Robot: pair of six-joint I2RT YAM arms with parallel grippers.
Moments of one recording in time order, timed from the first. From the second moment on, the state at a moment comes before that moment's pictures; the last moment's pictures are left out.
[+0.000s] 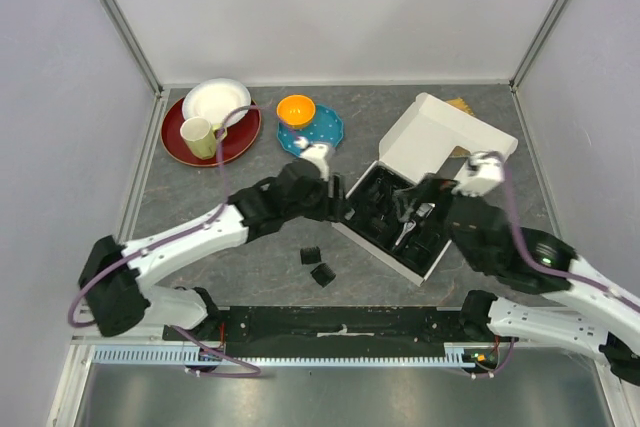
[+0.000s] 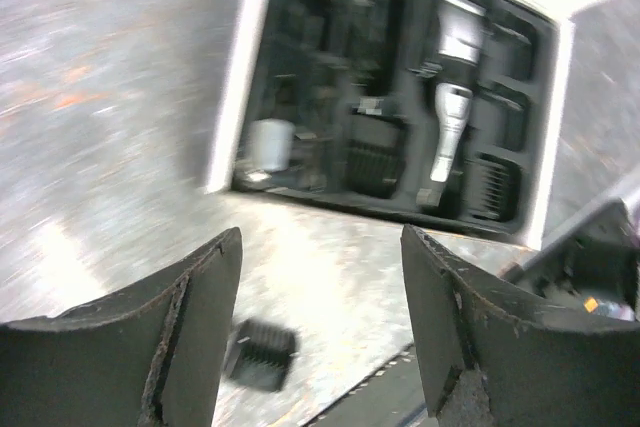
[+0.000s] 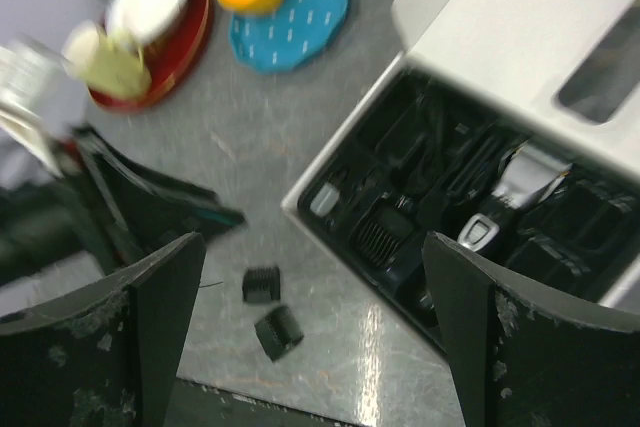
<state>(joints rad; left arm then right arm) -0.94 1.39 1.05 -0.28 -0.06 -0.56 1.07 0.68 1.06 -0.81 0.78 0.85</state>
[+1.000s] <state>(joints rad) -0.77 0.81 0.80 -0.73 -0.55 -0.76 1.25 1.63 0.95 -0.48 0.25 1.60</state>
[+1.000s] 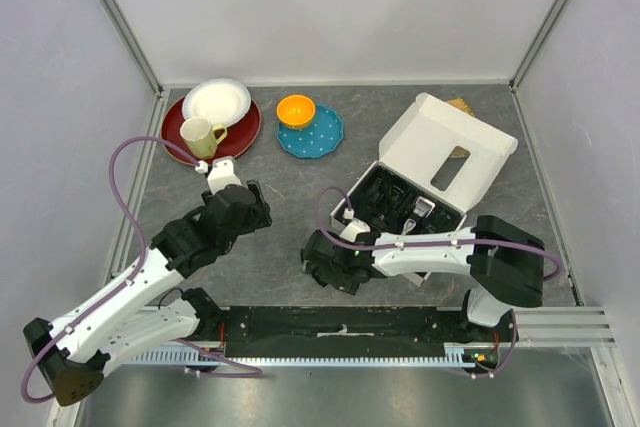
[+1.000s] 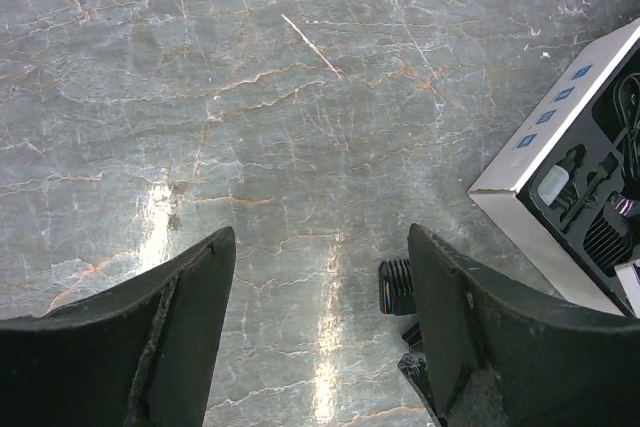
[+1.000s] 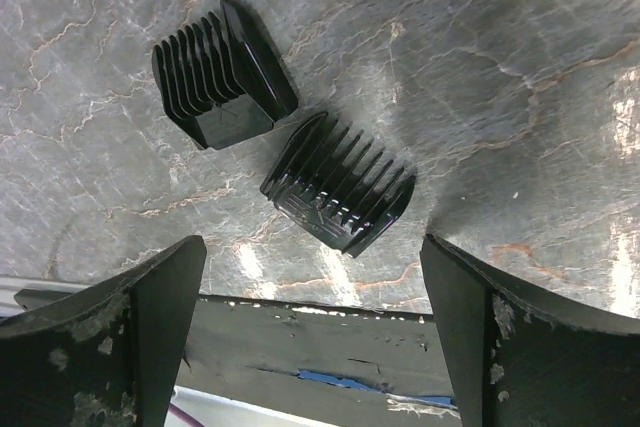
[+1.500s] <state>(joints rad) -0.76 0.79 0.79 -0.73 -0.55 -0.76 1.25 1.66 0.96 -0.53 0.35 1.77</state>
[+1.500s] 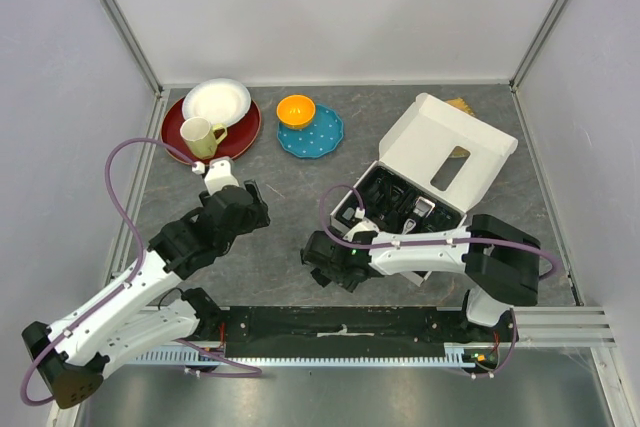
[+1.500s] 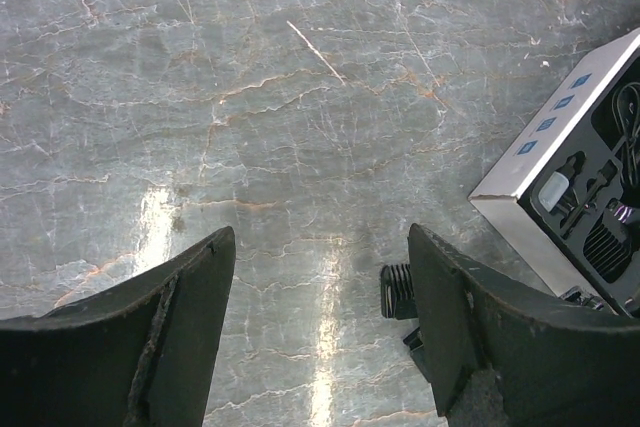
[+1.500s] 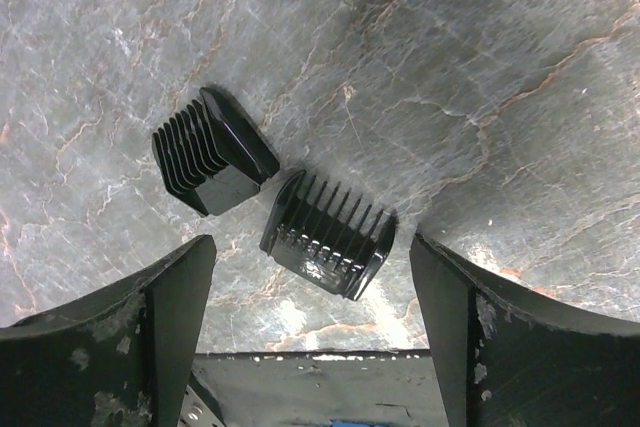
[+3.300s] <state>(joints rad) -0.76 0.73 0.74 -0.68 -0.51 -0.72 1.24 1.75 1.16 -0.88 0.43 1.77</state>
